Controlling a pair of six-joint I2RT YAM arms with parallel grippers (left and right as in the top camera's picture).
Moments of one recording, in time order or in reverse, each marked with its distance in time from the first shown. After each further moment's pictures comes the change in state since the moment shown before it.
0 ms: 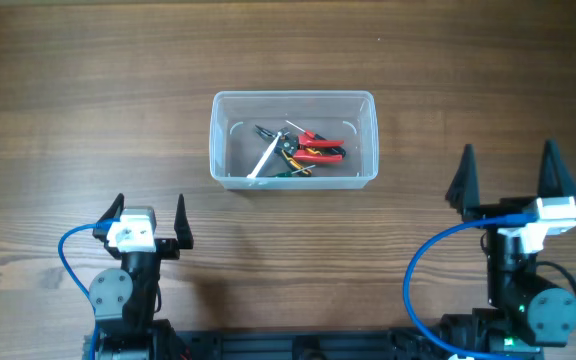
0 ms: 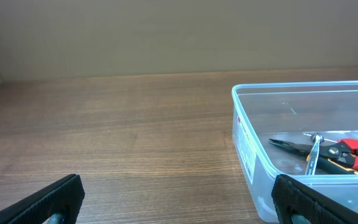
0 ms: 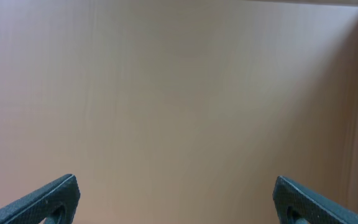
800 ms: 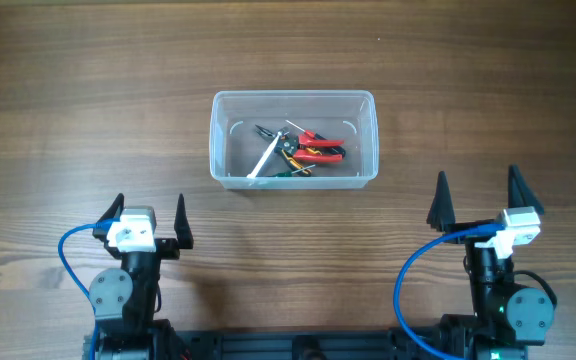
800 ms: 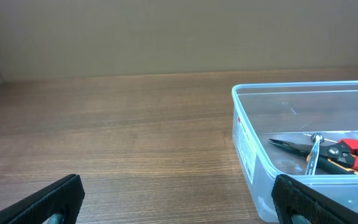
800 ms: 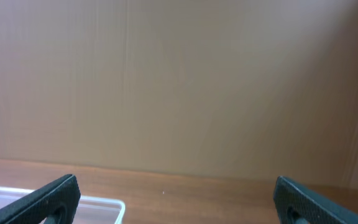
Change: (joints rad) left arm 0.000 0.000 0.000 0.000 0.000 0.000; right arm 0.000 -0.226 -0.148 -0.255 -0.031 0.000
